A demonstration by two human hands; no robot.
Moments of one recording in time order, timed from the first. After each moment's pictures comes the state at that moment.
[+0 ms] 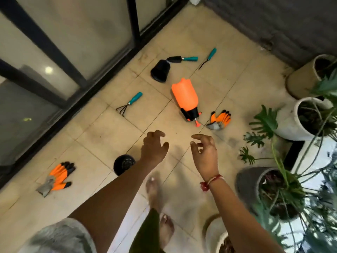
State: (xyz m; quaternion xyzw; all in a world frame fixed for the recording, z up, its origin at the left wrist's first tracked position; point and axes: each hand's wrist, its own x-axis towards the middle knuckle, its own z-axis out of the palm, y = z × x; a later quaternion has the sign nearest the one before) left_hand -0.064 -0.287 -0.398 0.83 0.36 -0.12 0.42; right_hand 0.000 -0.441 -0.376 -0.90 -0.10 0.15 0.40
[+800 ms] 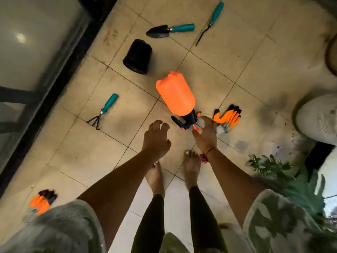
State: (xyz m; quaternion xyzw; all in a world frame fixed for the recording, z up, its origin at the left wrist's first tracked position) left_hand 0.172 -0.240 -0.554 0.90 0.19 -0.28 0.26; right_hand 0.257 -0.398 -0.579 -0.90 0.04 0.31 0.30
